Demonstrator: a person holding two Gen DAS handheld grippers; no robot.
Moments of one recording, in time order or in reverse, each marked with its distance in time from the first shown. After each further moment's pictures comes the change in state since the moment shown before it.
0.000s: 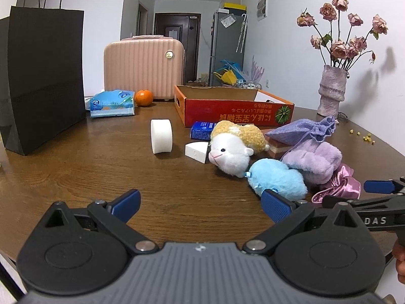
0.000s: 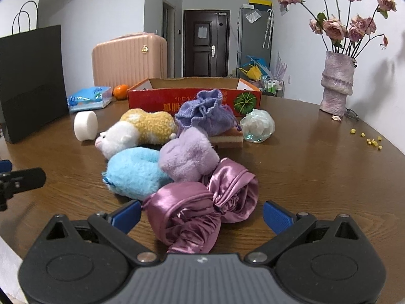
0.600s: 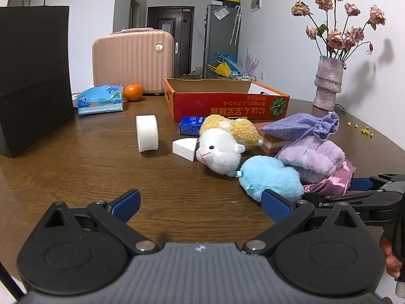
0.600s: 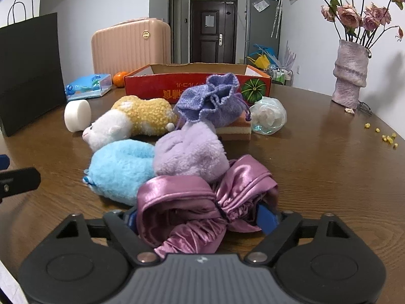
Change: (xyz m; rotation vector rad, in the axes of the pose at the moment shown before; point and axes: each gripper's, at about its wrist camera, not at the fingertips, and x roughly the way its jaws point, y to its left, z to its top) left arm 0.022 -0.012 0.006 0.019 0.038 -0.017; right arm 0.041 -0.008 0.007 -0.011 0.058 0.033
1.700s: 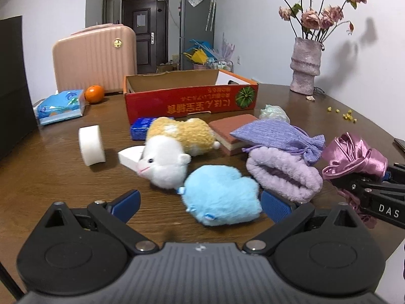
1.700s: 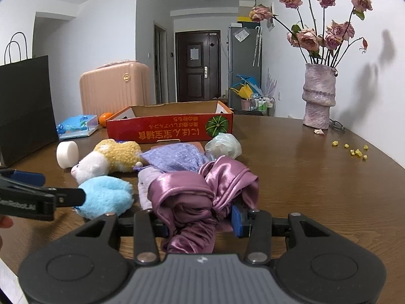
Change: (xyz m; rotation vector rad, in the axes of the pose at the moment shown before) left arm 0.033 -0.057 0.026 0.079 0.060 -0.079; right arm -0.054 -0.053 -0.005 0.060 -0.176 -0.036
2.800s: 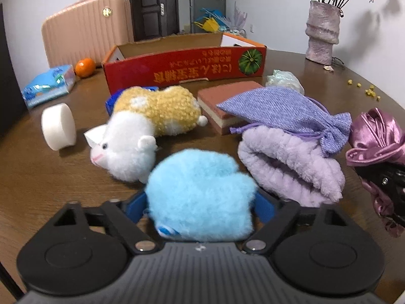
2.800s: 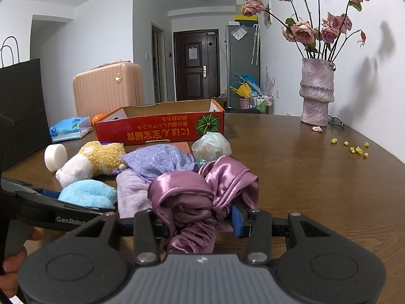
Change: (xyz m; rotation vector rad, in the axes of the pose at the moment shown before) left arm 0.074 -0.043 0.008 0.003 0.159 0.090; right arm 0.022 -0.025 0.002 0.015 0.002 0.005
